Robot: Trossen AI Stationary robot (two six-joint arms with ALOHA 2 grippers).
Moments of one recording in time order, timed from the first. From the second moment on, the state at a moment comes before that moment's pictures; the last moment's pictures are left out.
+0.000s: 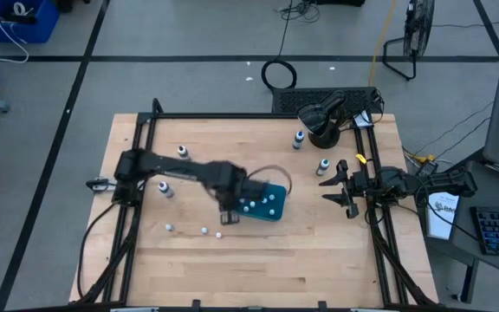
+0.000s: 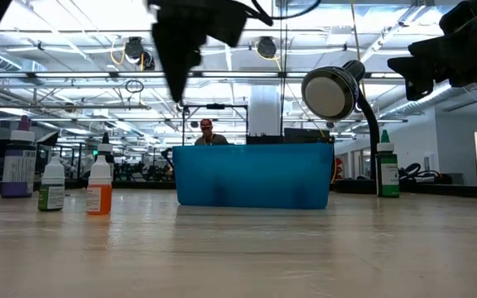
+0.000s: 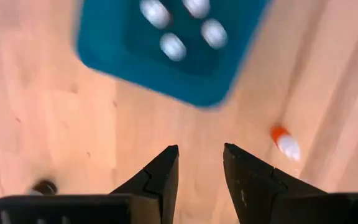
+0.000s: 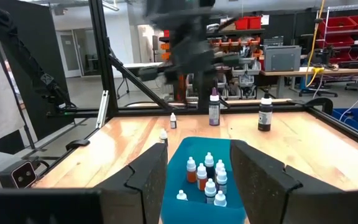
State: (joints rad) left arm -0.14 1.98 1.82 -1.45 -0.06 -0.29; right arm 0.09 0.08 0.02 0.13 0.00 0.07
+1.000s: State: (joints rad) left arm -0.40 1.75 1.15 -0.95 -0.03 -0.84; right arm 0.09 0.08 0.02 0.13 0.00 0.07
